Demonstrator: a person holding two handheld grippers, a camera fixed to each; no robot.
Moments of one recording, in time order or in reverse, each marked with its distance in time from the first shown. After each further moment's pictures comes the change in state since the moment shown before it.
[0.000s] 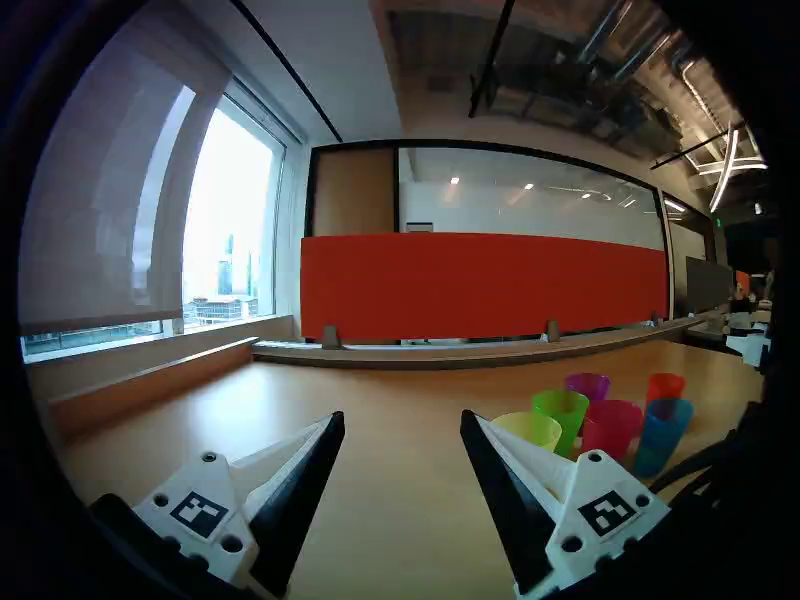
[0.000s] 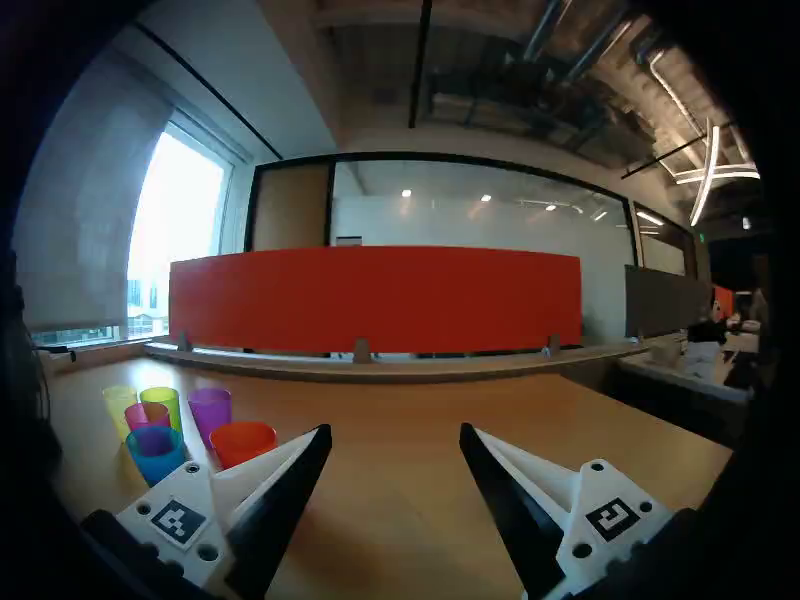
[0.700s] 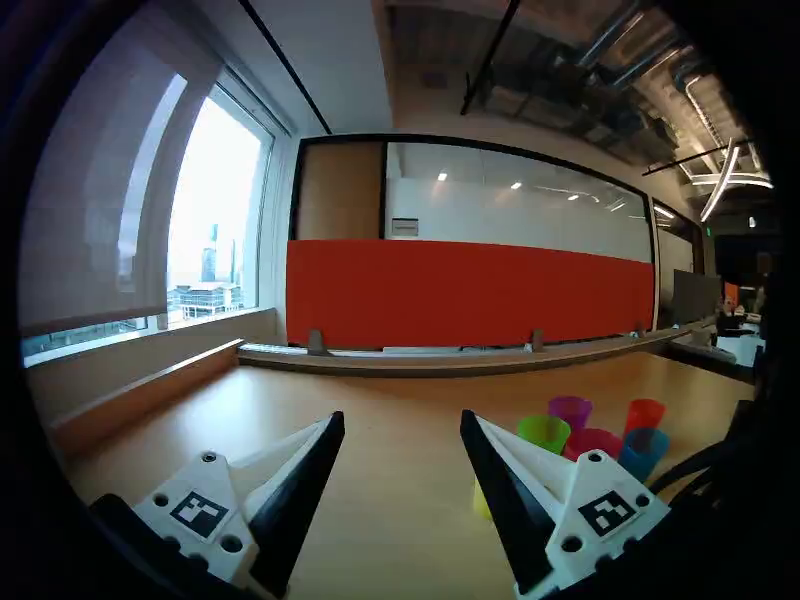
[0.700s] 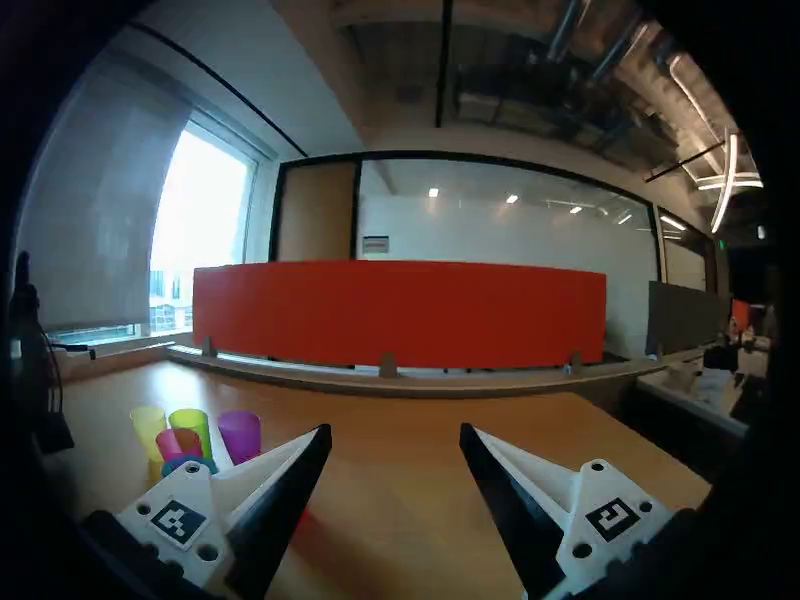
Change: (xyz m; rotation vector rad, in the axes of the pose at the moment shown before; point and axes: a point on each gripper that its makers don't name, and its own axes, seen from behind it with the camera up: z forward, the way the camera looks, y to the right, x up) left arm 0.043 0.000 0.000 -0.072 -0.034 -0.032; right arm 0.060 -0.024 -0.004 0.083 -0.023 -0.022
